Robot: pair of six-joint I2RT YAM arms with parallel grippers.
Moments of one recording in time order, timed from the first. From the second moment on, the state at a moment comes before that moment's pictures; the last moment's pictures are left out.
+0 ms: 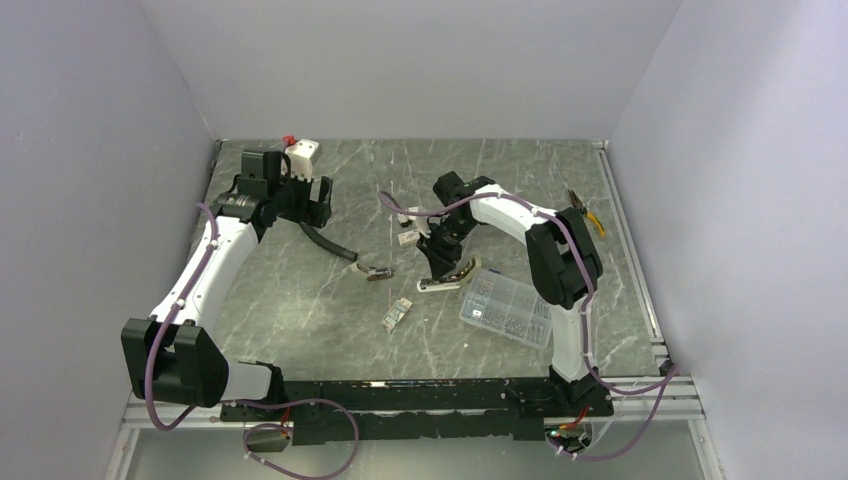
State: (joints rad) left arm -0.13 1.33 1.20 -0.55 0.18 0.14; right arm 0.55 2.05 1.54 -0.95 -0.64 -0.72
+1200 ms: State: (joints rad) left arm -0.13 1.39 1.23 -0.59 0.35 0.18; right arm 0.51 2.04 1.59 -0.98 -0.74 -0.71
